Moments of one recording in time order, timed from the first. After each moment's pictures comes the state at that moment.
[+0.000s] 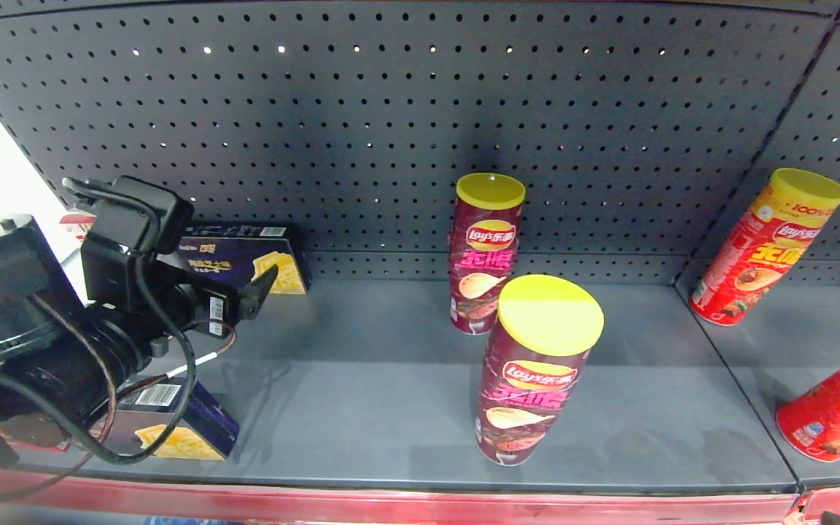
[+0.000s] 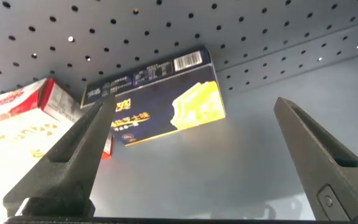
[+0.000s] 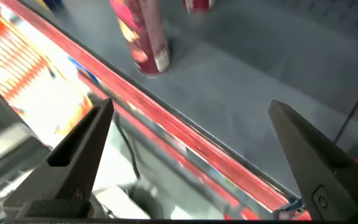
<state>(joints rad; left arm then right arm) -0.30 1.50 -0.57 -0.93 0.22 0.32 0.57 0.76 -0.54 0.06 0.08 -0.07</state>
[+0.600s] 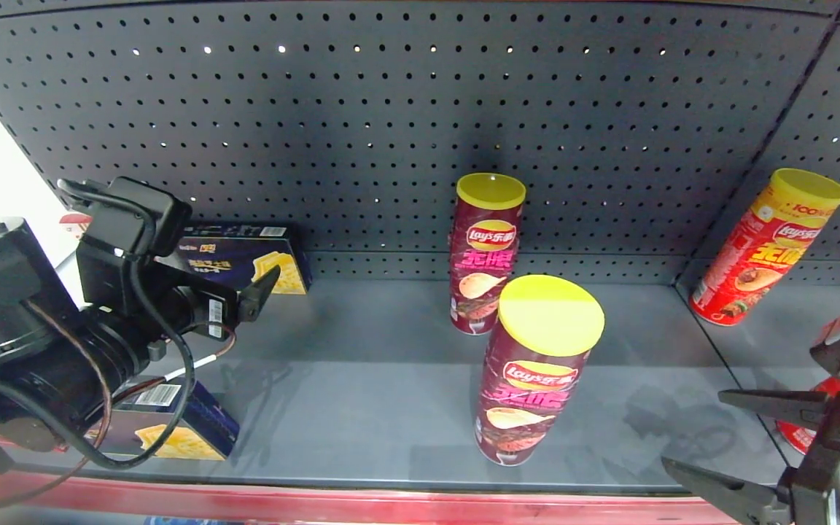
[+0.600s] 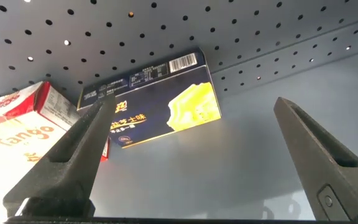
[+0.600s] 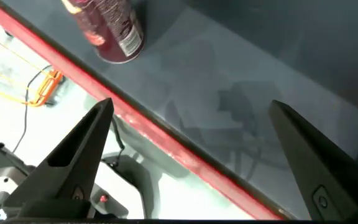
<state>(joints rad) -0.30 1.49 -0.55 -0.95 0.19 0.32 0.63 1.09 -0.55 -0.10 -0.06 -0.07</state>
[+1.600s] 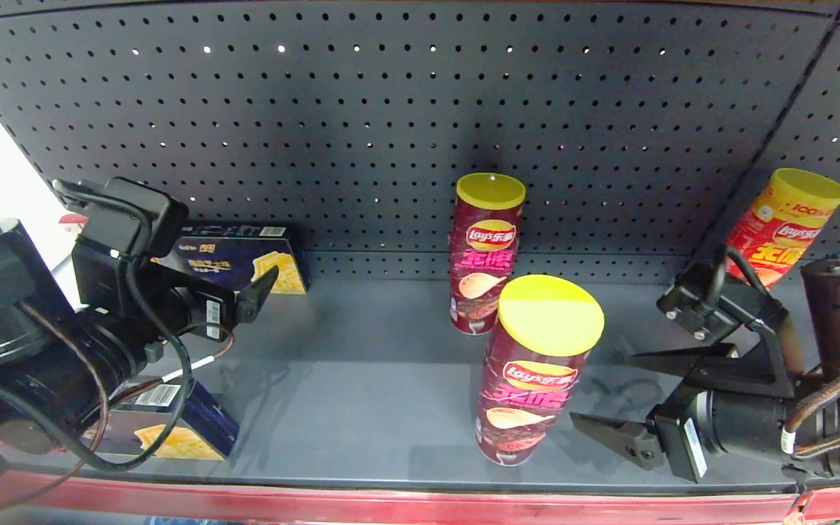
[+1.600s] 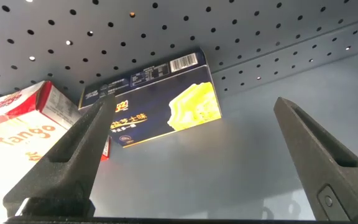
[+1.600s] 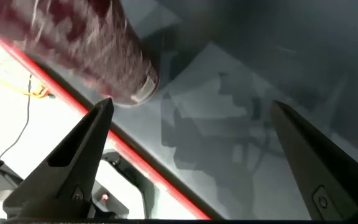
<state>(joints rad) -0.30 1.48 -0.55 -0.95 0.19 0.32 0.69 1.37 -0.76 -0.11 -0.07 -0.07</state>
